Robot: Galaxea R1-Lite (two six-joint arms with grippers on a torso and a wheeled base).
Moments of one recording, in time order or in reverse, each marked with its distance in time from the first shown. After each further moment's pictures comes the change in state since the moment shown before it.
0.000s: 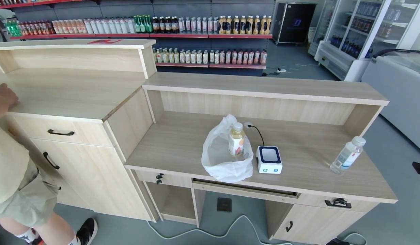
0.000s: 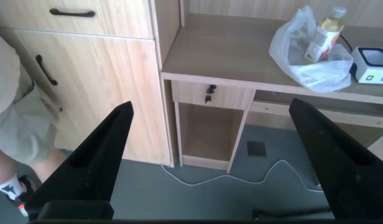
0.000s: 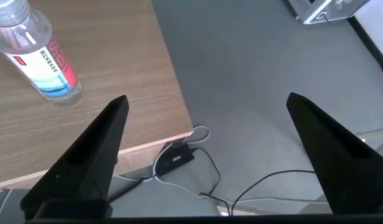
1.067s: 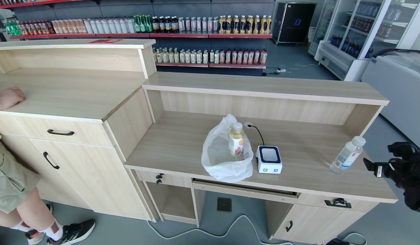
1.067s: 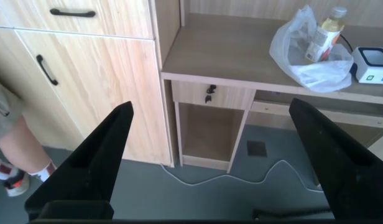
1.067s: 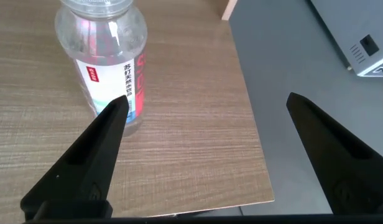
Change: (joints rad) left arm 0.000 0.000 0.000 0.000 -0.001 0.000; right arm 0.192 0.398 -0.214 -0.284 0.046 0.005
